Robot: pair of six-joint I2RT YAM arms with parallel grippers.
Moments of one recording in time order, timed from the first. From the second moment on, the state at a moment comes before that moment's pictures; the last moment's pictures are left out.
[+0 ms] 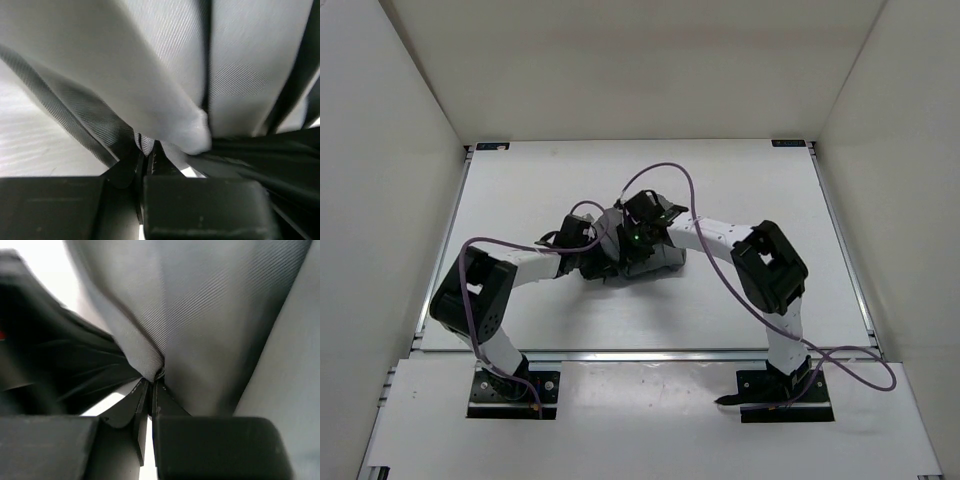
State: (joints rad) left arm -0.45 1.66 0.76 -0.03 0.25 -0.80; right arm 0.75 2.00 1.46 -0.42 -0.29 0.40
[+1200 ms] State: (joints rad) left arm -0.16 1.09 0.58 -0.24 0.21 -0.78; right arm 0.78 2.02 1.61 -0.76 0.05 0.52
